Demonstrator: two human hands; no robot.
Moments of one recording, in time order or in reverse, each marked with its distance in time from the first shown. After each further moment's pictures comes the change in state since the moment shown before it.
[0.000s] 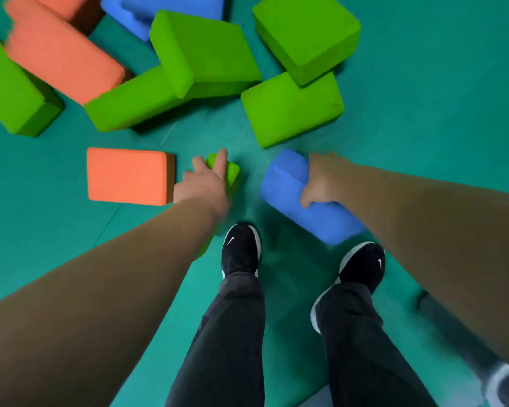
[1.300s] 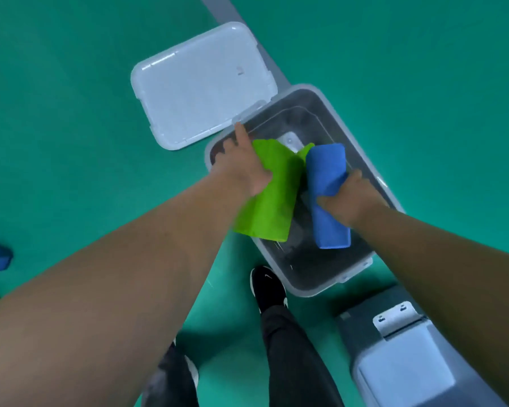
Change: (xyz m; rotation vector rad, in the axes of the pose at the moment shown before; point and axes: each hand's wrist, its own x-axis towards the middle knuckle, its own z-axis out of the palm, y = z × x) left_hand -0.351 0.684 -0.047 0.538 0.028 0.958; right_hand -0.416 0.490 0.217 1.492 0.414 1.039
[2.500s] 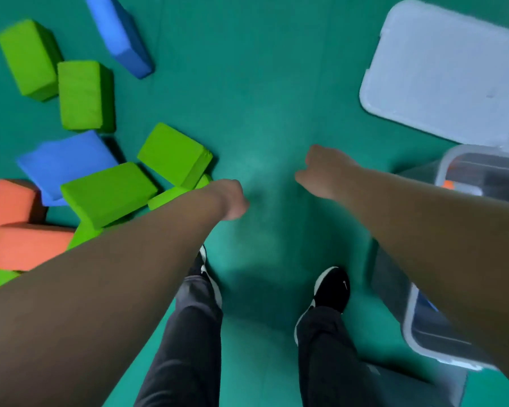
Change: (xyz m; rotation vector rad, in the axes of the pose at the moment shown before) left_hand -0.153 -0.473 0.098 -0.229 -0.275 -0.414; right_hand -0.146 -0.349 0.315 -0.822 -0.316 -0.761
